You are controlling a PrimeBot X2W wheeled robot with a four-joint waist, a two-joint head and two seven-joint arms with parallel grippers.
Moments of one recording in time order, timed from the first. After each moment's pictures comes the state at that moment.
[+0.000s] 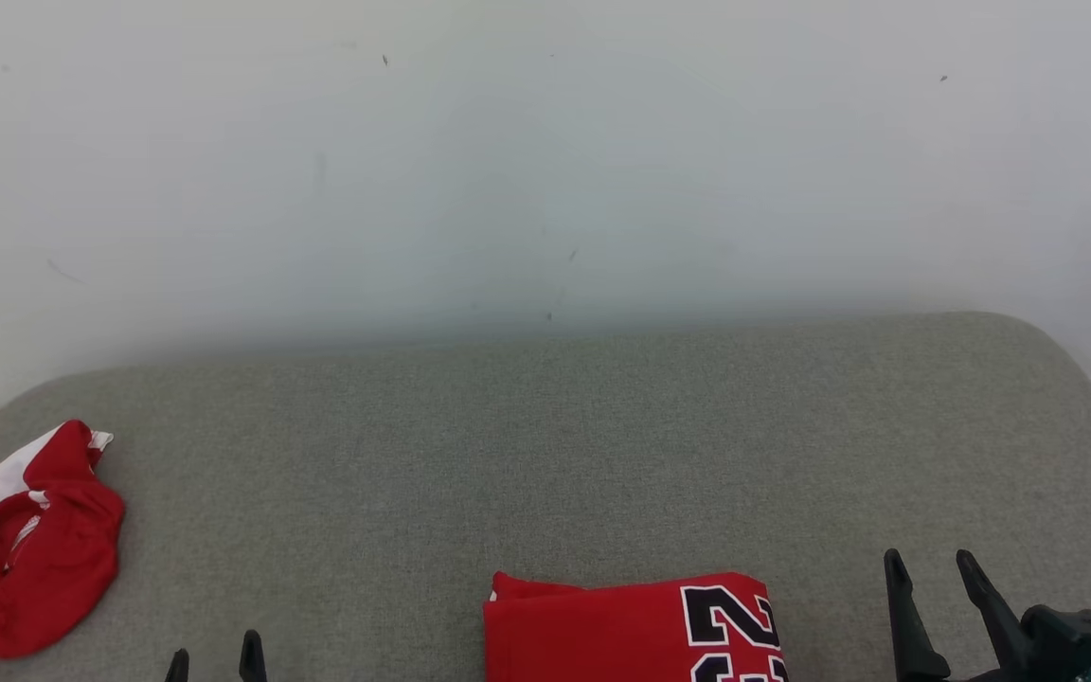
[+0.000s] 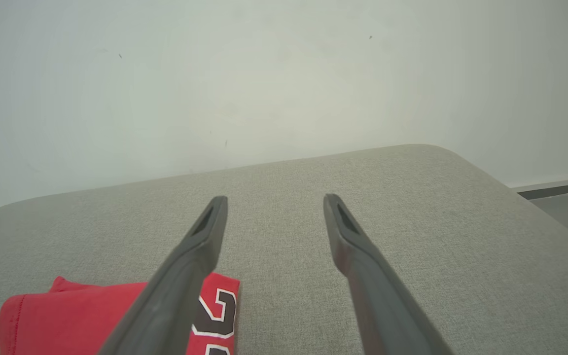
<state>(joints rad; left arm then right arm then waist) 0.14 0.26 -0.21 0.10 -0.59 0.14 -0.24 0.13 -0.05 -0.08 0.01 0.18 0.13 0.02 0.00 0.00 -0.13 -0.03</state>
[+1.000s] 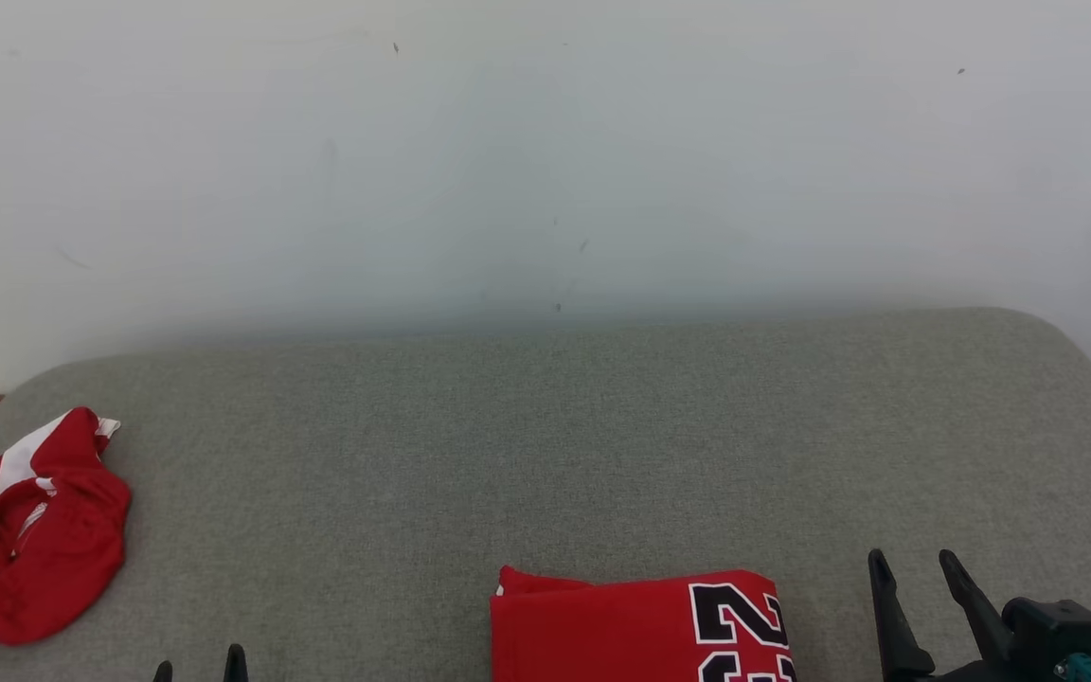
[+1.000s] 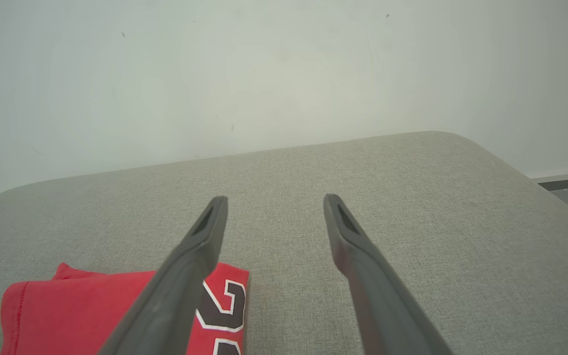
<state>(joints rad) 0.14 0.25 -0.15 0.18 -0.54 0.07 -0.26 0.10 -0.05 -0.06 0.05 0.17 0.13 0.04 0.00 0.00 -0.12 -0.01</state>
